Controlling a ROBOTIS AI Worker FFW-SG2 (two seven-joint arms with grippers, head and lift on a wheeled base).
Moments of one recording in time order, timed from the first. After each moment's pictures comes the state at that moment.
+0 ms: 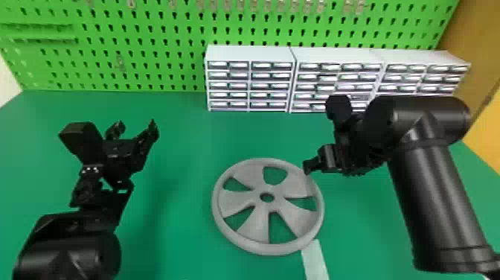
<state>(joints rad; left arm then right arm) -0.11 0.08 0.05 -1.52 0.22 -0.04 -0.10 -0.63 -0.05 0.09 -1.46 -0.24 1.57 -0.12</state>
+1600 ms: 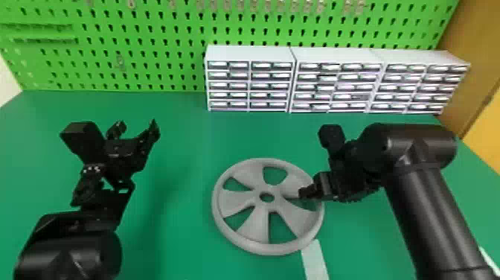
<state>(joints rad) -0.11 0.08 0.04 -1.52 0.22 -0.04 -0.10 -0.55 -0.08 0.11 -1.41 -0.31 1.57 -0.12</state>
